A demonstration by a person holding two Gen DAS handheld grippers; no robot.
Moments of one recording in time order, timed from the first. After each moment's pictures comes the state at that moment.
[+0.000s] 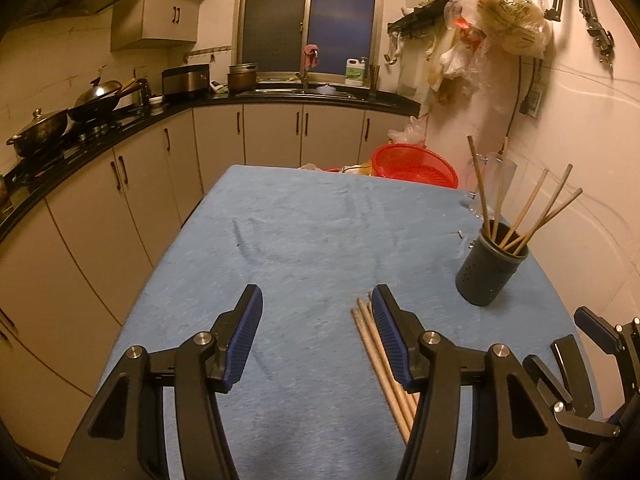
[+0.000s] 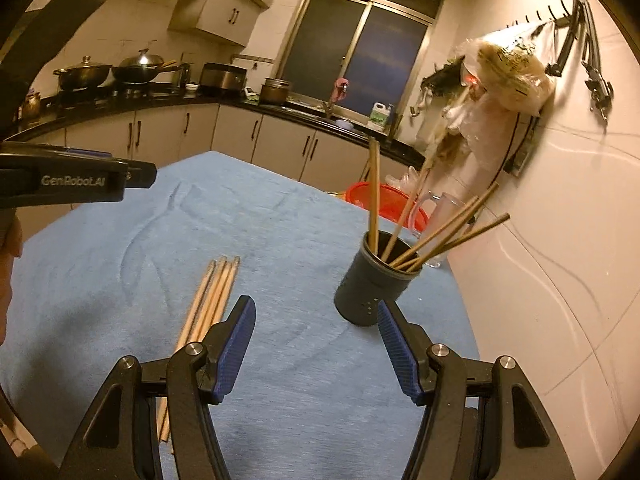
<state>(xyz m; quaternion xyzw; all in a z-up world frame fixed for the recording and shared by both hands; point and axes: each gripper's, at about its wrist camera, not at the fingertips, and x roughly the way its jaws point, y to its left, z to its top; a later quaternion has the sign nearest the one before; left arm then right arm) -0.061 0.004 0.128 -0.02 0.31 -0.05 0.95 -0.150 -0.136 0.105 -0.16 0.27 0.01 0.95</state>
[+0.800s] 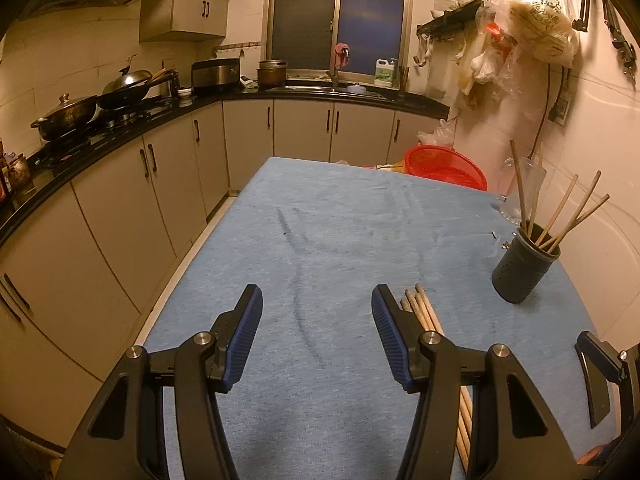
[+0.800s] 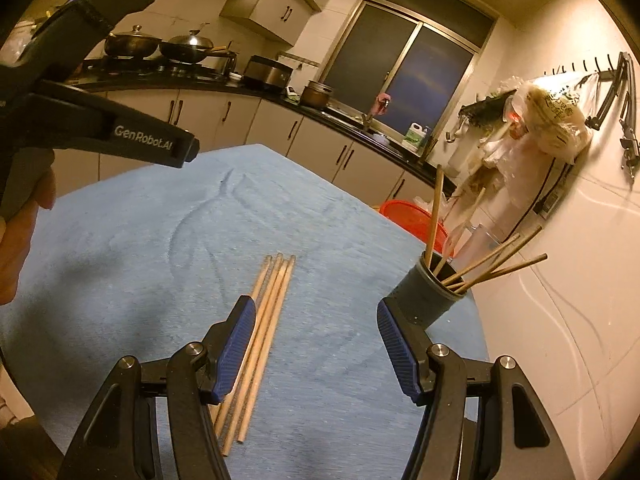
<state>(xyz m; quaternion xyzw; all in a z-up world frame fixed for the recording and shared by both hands) -0.070 0.041 0.118 -0.03 0.32 -0.01 0.95 -0.164 -0.079 0.086 -0.23 0.26 0.06 0.94</state>
